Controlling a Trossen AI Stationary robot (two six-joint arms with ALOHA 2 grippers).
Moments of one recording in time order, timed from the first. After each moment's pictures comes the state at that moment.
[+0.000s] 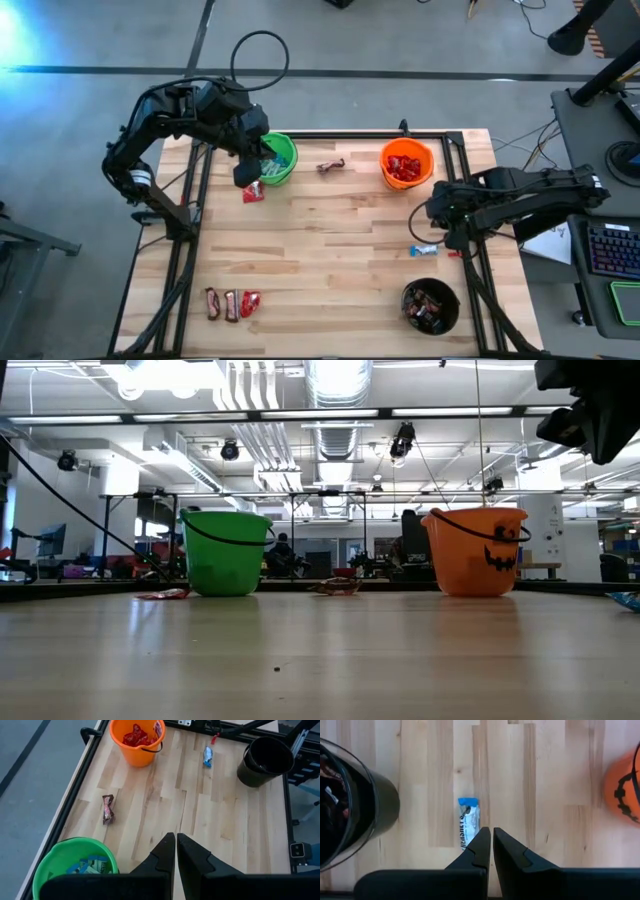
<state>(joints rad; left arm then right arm) 0.21 1.60 2.33 -1.56 0.06 -0.04 0.08 0.87 0.91 -1.25 -0.10 0.09</state>
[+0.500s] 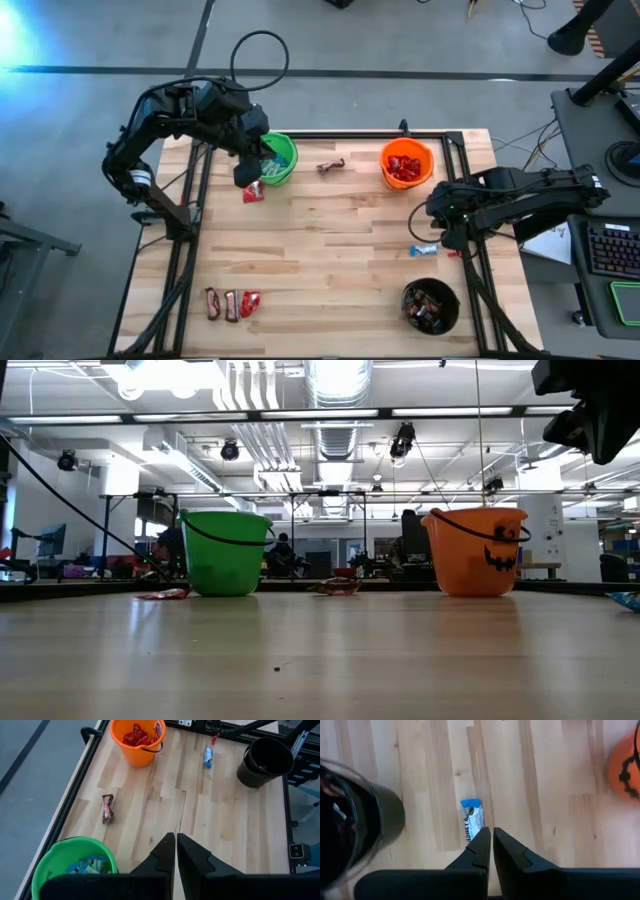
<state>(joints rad) 0.21 1.60 2.33 -1.56 0.06 -0.04 0.08 0.87 0.91 -1.25 -0.11 0.22</state>
